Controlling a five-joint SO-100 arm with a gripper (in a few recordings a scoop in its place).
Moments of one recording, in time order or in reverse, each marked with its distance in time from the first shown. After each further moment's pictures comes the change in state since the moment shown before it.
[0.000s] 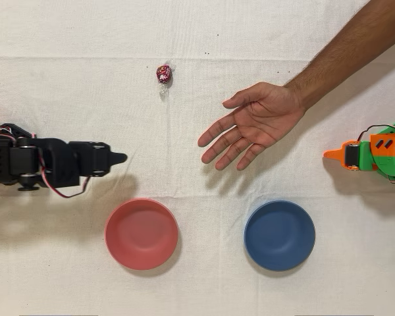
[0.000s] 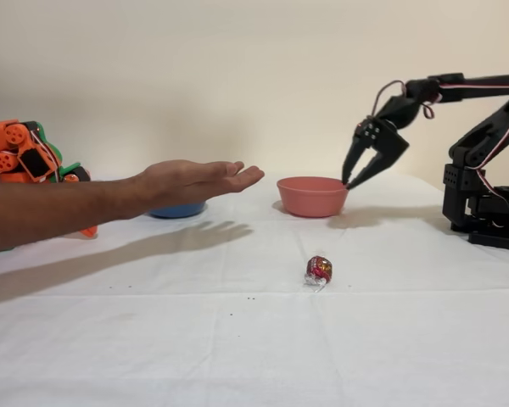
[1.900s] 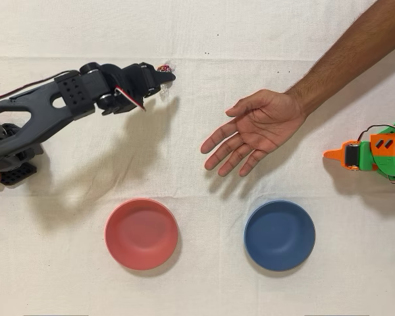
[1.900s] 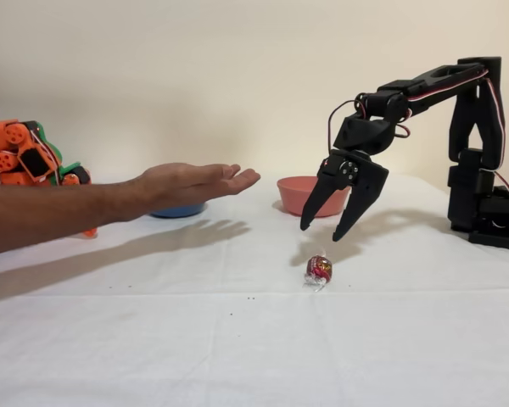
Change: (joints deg) arm -27.4 -52.4 -38.8 1.3 8.2
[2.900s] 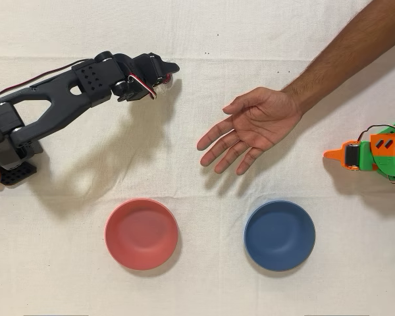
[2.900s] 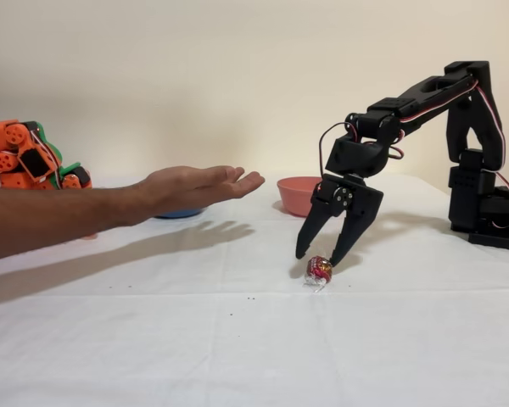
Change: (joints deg) arm -1.7 -11.2 -8.0 -2.6 0.8
